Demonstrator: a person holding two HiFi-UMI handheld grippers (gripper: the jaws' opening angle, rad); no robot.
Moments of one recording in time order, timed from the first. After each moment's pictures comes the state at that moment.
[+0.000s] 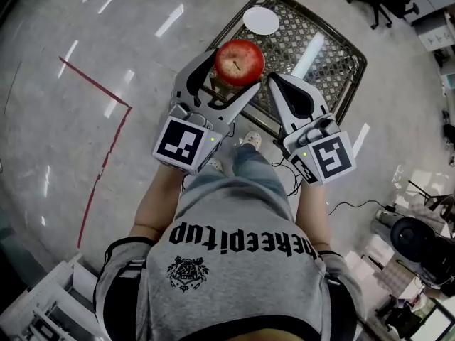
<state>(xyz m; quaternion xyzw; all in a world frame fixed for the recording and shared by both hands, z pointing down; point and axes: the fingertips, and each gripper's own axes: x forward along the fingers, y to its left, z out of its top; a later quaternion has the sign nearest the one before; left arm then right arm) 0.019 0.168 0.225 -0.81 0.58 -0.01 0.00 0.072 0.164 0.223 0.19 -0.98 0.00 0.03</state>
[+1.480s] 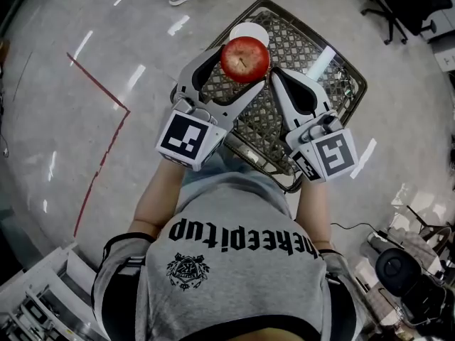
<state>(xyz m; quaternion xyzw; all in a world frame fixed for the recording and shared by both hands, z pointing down) 0.058 0.023 0.240 -0.79 0.61 -0.04 0.00 0.105 0.016 0.228 0.16 -0.99 0.02 0.00</state>
